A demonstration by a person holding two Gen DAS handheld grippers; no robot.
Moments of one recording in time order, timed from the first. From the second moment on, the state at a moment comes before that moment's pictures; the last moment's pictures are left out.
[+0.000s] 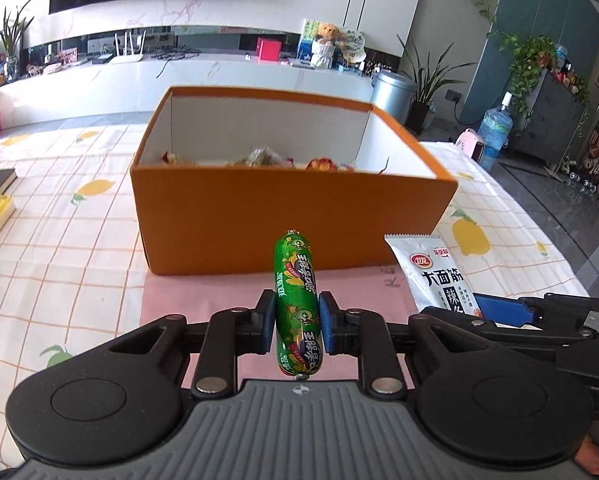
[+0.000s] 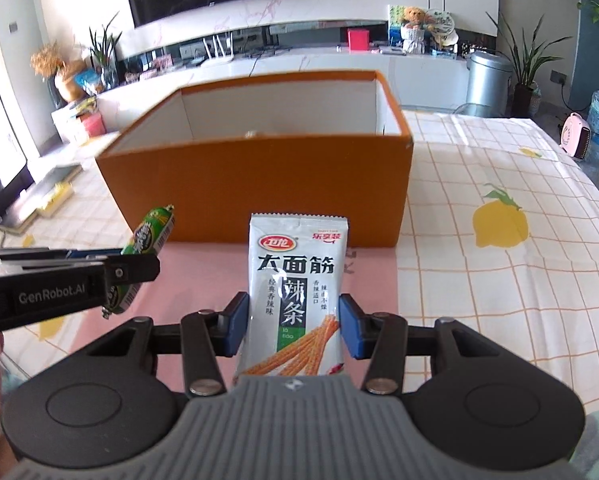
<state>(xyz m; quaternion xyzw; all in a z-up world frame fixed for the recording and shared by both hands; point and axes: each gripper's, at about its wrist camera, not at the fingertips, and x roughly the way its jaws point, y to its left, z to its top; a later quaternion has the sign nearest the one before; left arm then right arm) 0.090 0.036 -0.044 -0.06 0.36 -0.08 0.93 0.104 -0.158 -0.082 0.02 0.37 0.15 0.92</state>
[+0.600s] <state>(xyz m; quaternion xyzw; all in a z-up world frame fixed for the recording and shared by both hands) 0.122 0.030 0.022 -0.03 0.28 -0.07 0.96 0.143 -0.155 0.005 -0.01 0.27 0.17 0.95</state>
